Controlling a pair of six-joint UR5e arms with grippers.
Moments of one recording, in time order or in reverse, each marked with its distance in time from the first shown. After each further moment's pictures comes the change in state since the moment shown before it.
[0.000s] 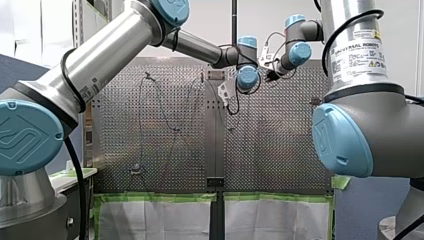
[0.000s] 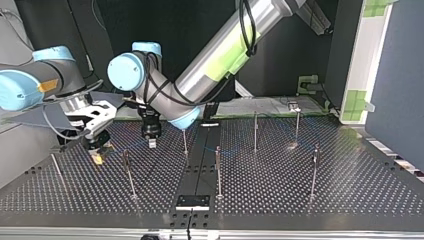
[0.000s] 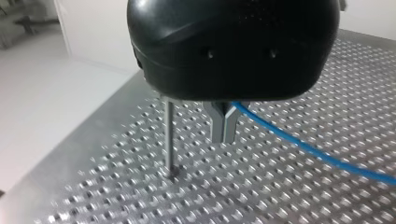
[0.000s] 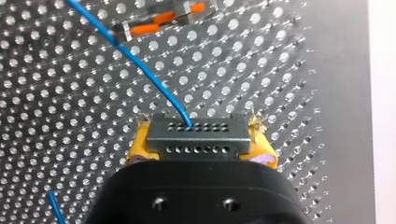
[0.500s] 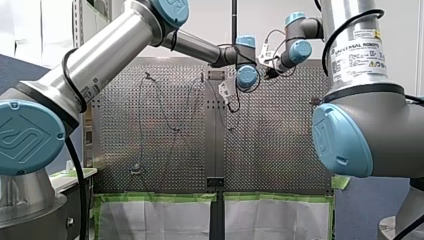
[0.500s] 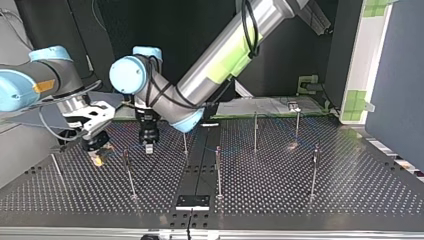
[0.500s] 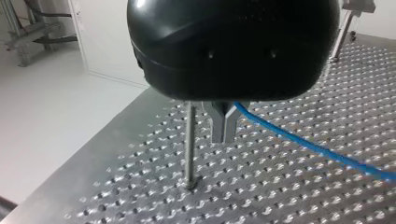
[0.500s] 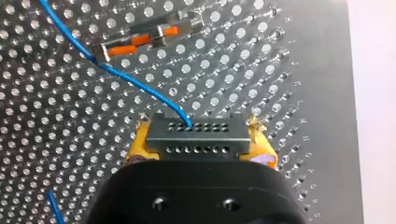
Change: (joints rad) left arm 0.009 0.000 0.011 0.035 0.034 0.014; right arm -0.003 -0.009 -0.012 0.009 -0.022 0.007
